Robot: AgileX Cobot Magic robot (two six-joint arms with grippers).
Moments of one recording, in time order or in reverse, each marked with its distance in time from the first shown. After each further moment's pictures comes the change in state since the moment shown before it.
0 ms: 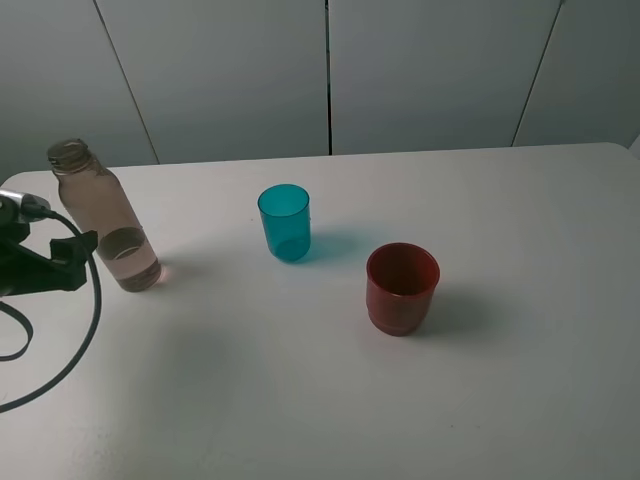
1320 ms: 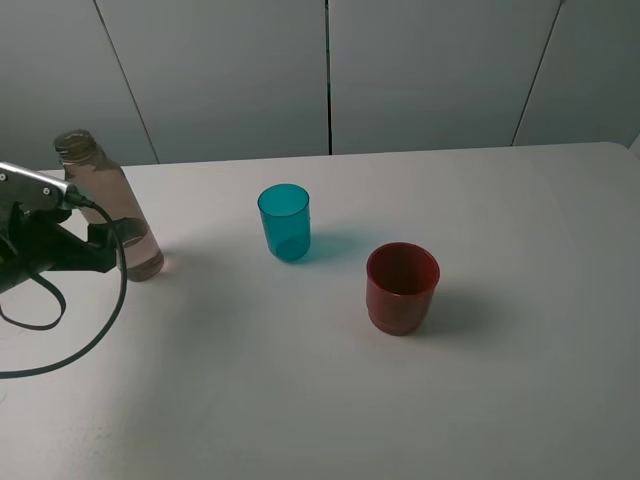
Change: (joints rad) left arm -0.002 0.196 -0.153 0.118 -0.037 0.003; right arm 0.000 0.000 0.000 0.000 0.000 0.000
